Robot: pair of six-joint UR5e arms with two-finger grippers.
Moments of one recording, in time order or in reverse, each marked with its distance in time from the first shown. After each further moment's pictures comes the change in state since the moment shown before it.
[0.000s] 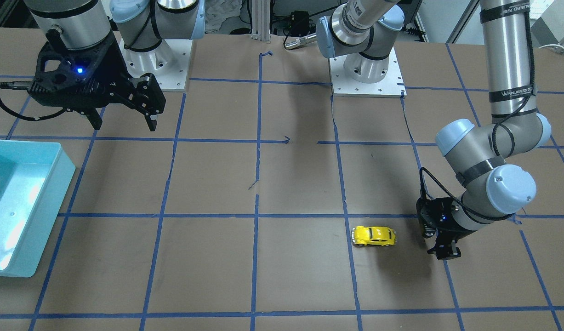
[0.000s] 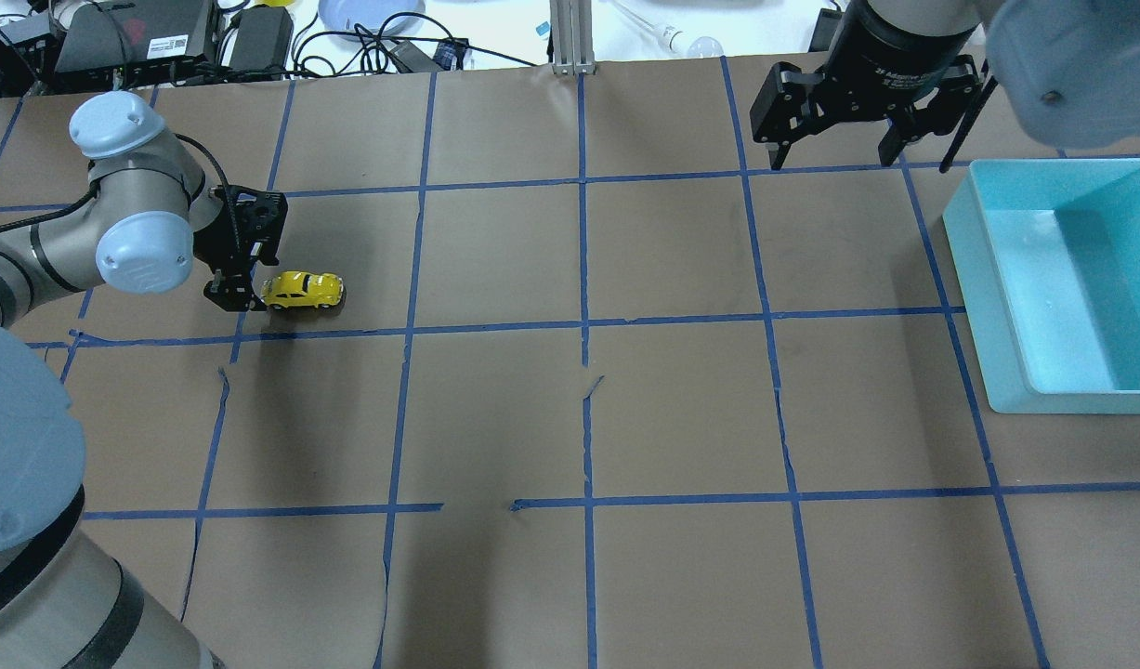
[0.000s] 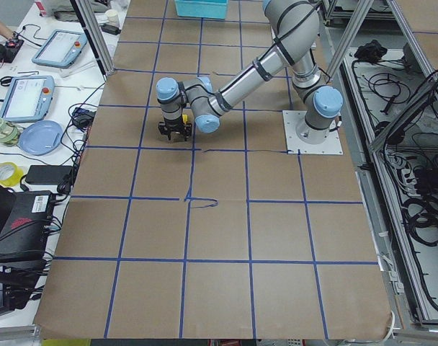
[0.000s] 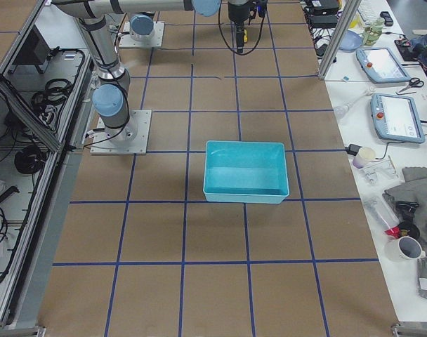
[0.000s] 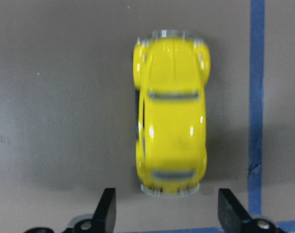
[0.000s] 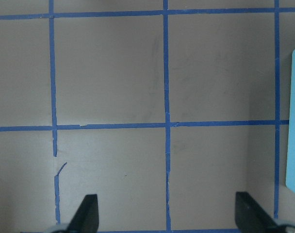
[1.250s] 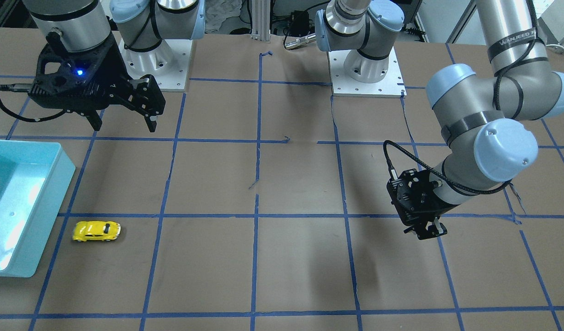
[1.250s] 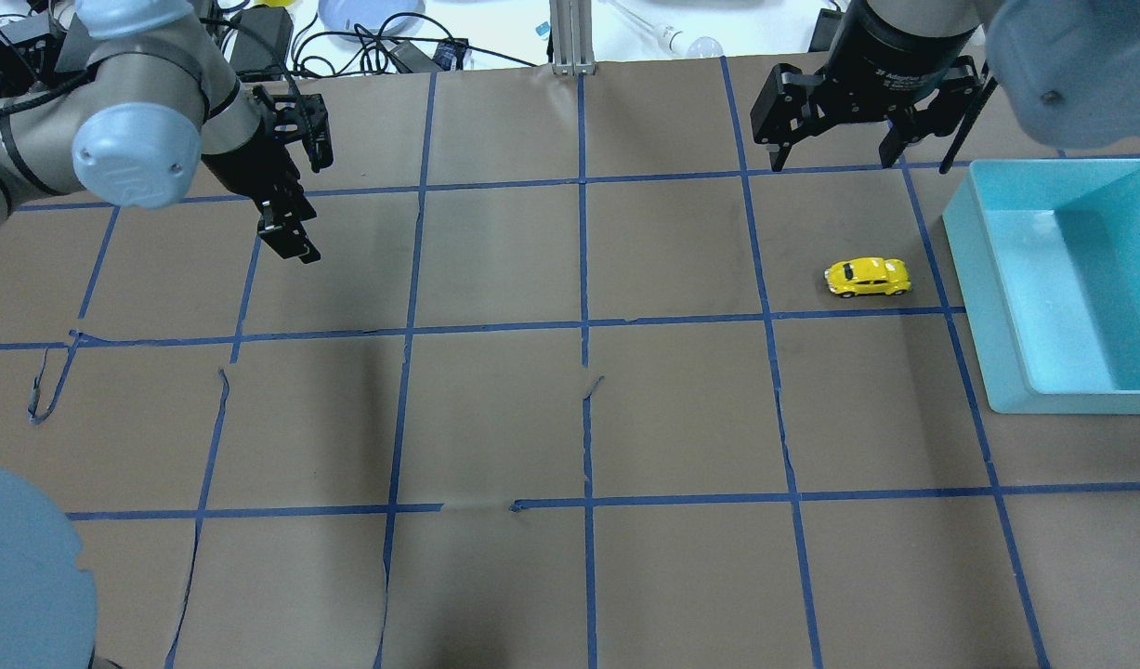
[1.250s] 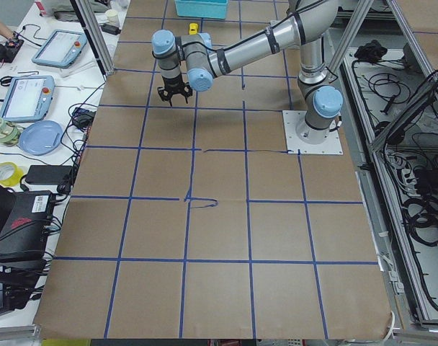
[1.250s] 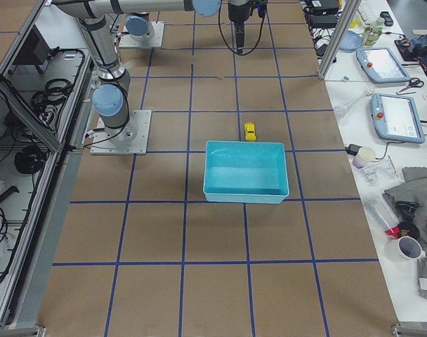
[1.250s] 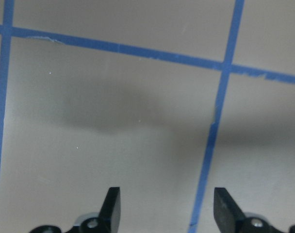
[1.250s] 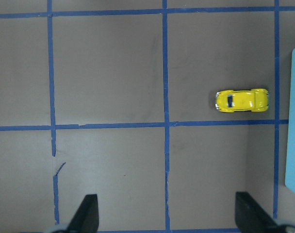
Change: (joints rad) left arm -0.194 0.168 0.185 -0.413 -0.072 -0.577; right arm -0.002 0.004 -0.004 0.003 -0.002 -0.002
